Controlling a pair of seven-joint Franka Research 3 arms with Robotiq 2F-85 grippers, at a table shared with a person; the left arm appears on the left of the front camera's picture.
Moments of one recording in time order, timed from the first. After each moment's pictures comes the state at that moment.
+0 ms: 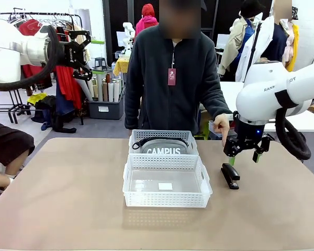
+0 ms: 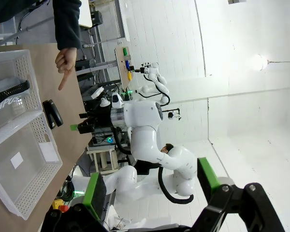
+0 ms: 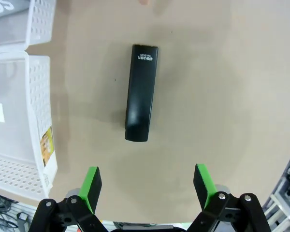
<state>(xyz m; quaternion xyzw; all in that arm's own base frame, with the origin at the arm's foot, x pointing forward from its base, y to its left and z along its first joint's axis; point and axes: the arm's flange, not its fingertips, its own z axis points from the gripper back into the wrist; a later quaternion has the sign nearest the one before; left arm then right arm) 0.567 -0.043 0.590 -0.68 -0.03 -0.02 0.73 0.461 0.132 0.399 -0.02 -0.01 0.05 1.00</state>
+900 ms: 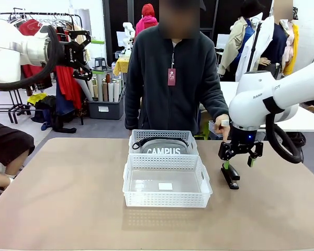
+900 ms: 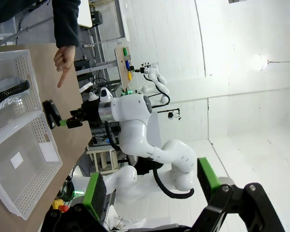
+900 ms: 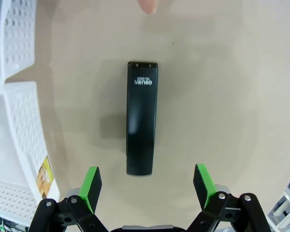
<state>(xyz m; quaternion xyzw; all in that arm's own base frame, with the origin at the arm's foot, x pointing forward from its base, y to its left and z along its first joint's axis) 0.566 -0.043 0.591 -0.68 -0.03 -0.02 0.73 0.492 0.138 0.359 -0.02 0.01 0.02 1.00</state>
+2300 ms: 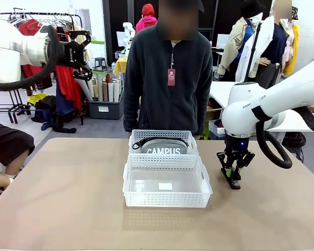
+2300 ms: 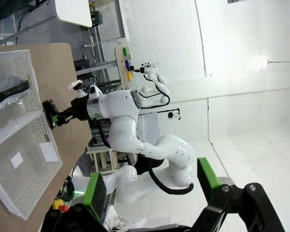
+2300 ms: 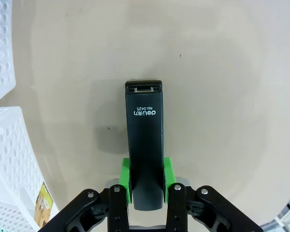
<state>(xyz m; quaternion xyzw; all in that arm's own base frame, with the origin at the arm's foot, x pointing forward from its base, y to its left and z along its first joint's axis) 0.567 -0.043 0.591 -0.68 -0.03 -0.02 0.73 0.509 0.143 0.326 -0.03 0.03 0.00 1.00</state>
